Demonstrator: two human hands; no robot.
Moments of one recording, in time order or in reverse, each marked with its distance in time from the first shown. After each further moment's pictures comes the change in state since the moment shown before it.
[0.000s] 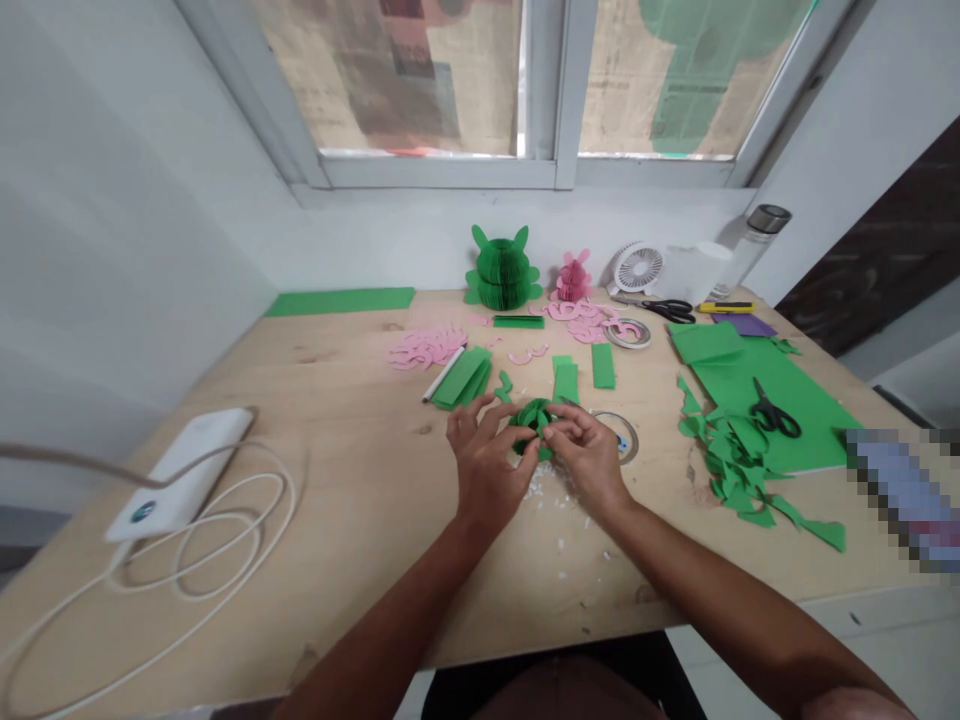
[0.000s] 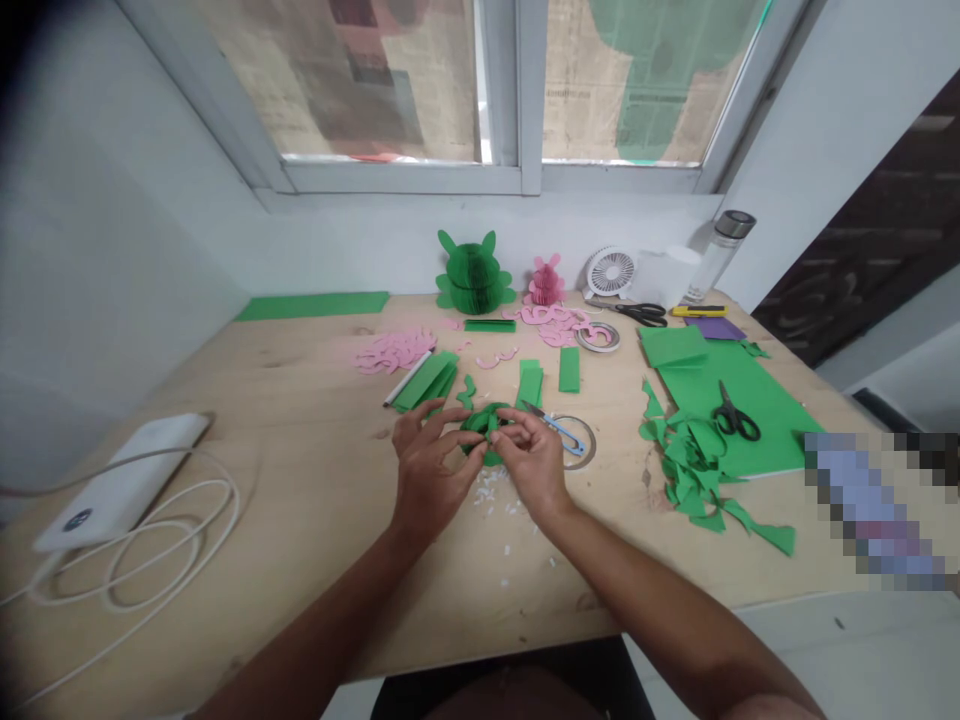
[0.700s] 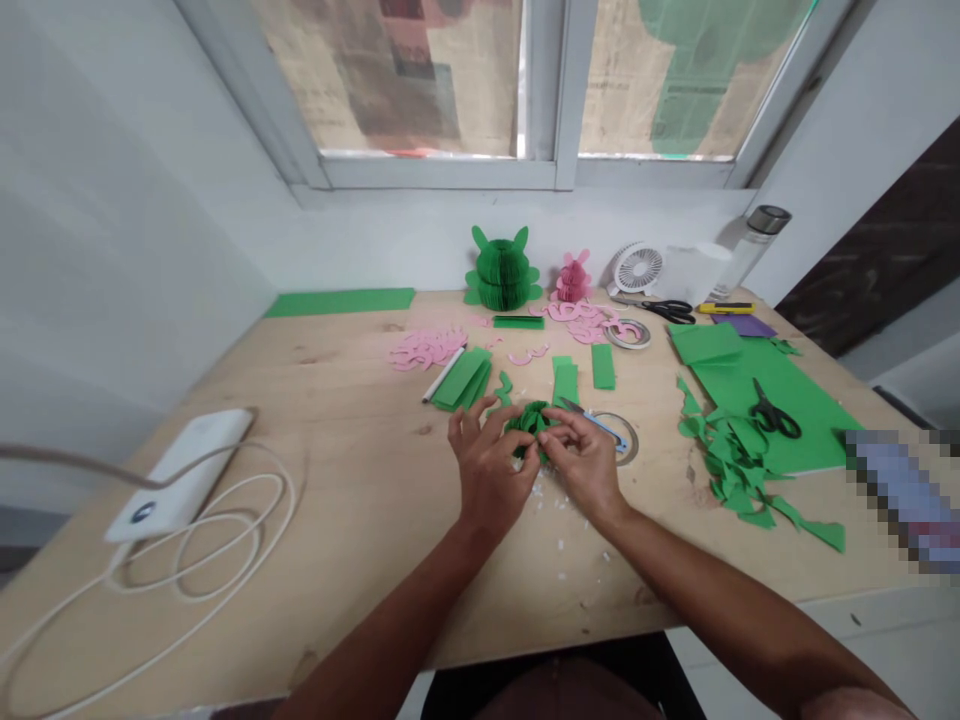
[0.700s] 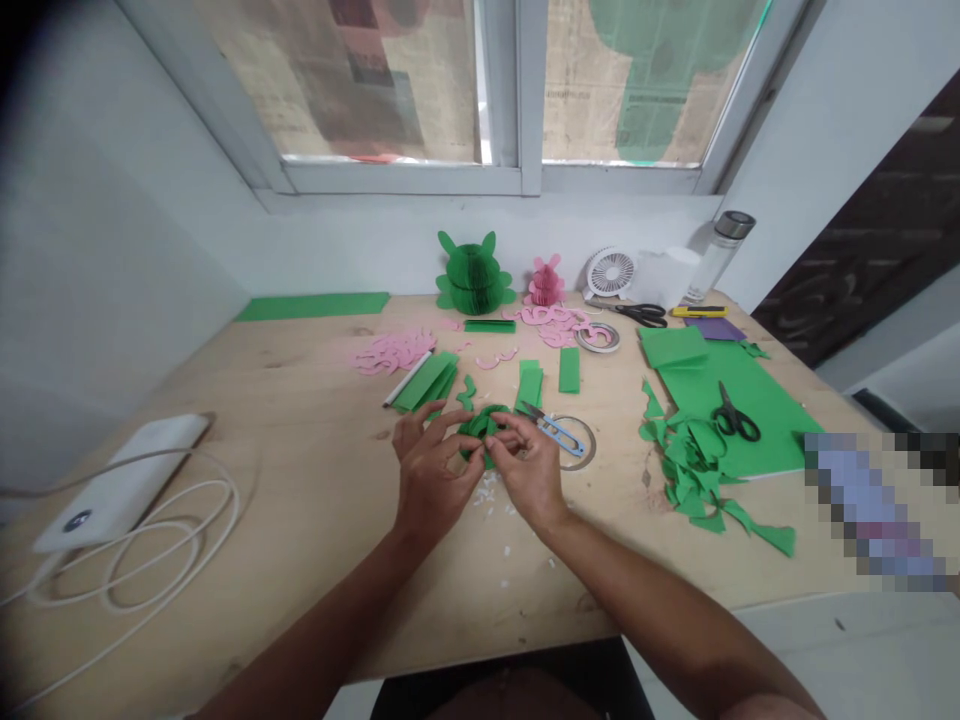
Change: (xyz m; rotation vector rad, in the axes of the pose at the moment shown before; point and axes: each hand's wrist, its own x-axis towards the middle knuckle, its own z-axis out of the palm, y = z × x) left_hand -0.003 0.002 0.003 0.041 0.024 0.026; right_hand -0.007 -0.003 0.004 -0.245 0.017 -0.171
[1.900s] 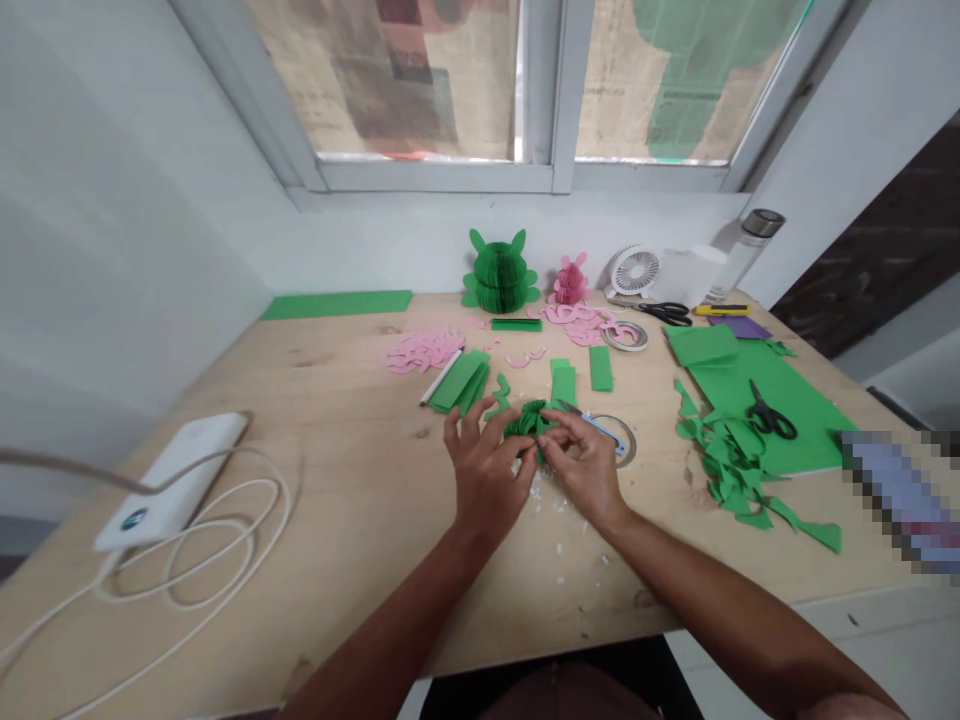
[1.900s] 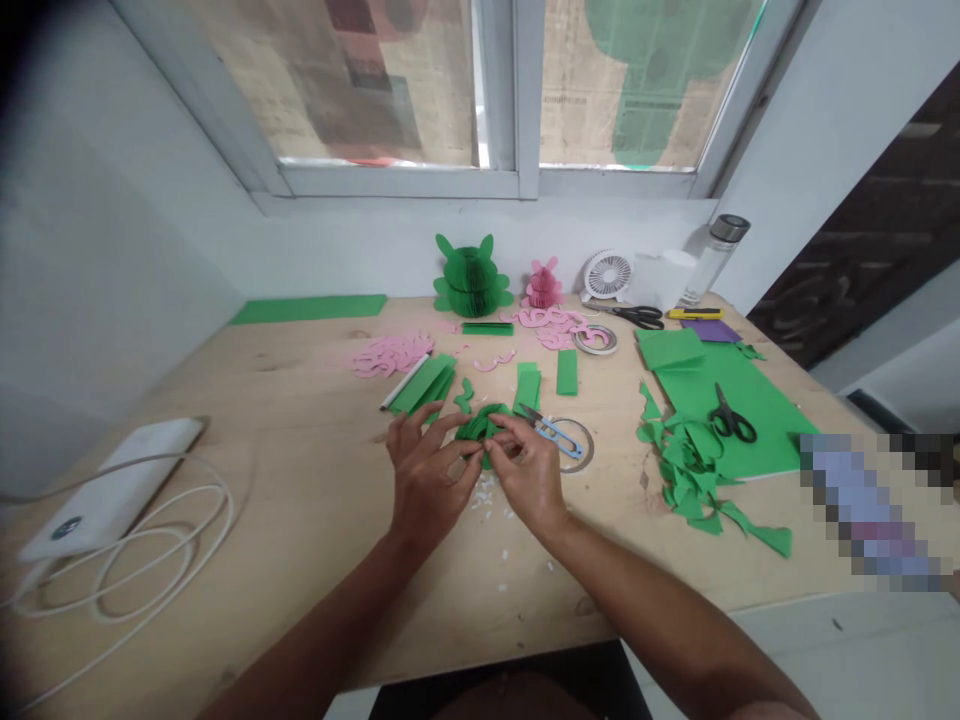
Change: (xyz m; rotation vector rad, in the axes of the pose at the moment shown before) left_hand 0.001 0.000 -0.003 0.042 -0.002 0.072; right_hand 0.000 -0.002 -0.006 -0.198 -0.037 -0.126
